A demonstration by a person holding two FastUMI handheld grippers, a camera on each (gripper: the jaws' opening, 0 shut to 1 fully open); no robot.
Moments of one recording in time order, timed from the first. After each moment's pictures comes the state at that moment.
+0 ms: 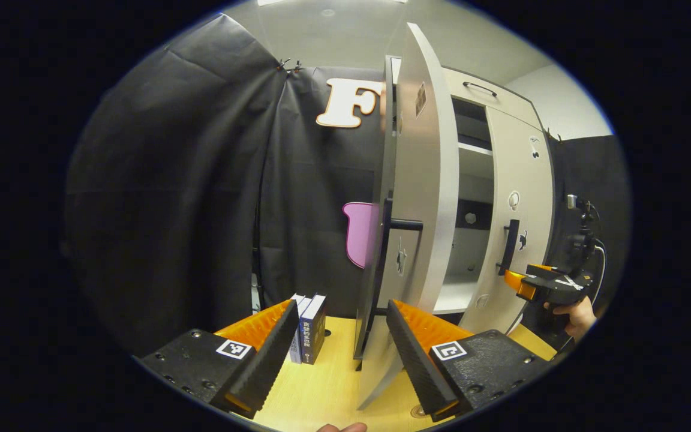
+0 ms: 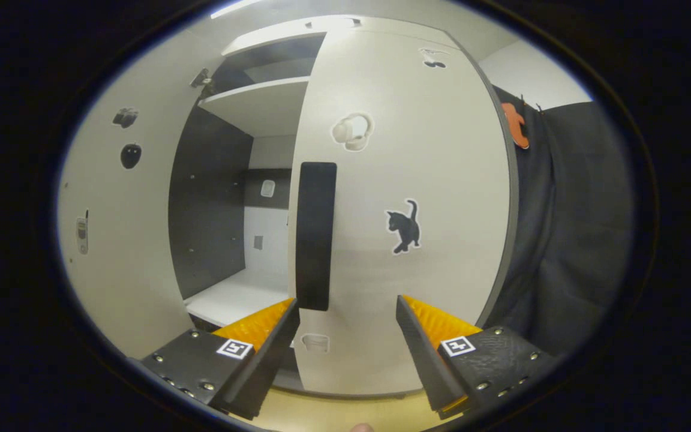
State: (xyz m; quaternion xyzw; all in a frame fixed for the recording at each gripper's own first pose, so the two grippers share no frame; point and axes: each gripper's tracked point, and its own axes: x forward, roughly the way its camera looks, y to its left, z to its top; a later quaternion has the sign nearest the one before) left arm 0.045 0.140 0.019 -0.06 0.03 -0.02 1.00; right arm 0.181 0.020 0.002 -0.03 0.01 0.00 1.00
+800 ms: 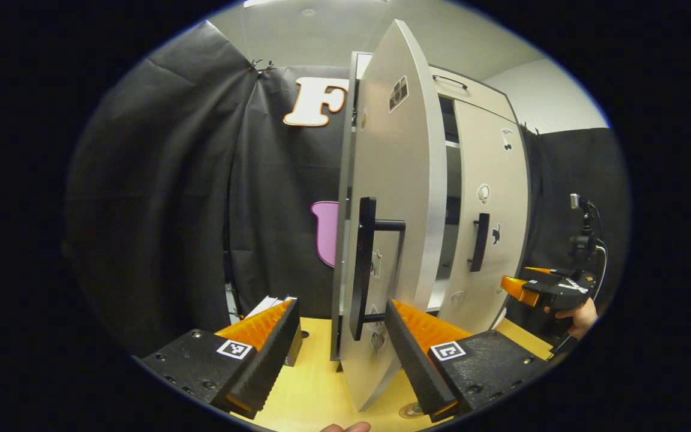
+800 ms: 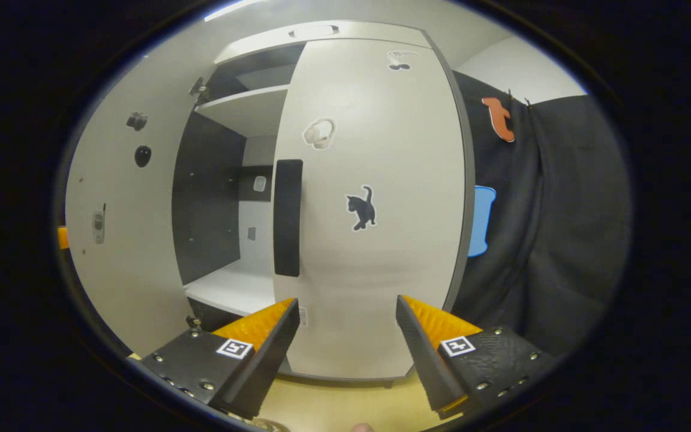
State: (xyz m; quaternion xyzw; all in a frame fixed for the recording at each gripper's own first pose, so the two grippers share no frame) left arm 0.049 0.081 0.026 -0.05 0.03 -0.08 1.00; right arm 0.132 -0.016 -0.011 -0.02 0.02 0.00 1.00
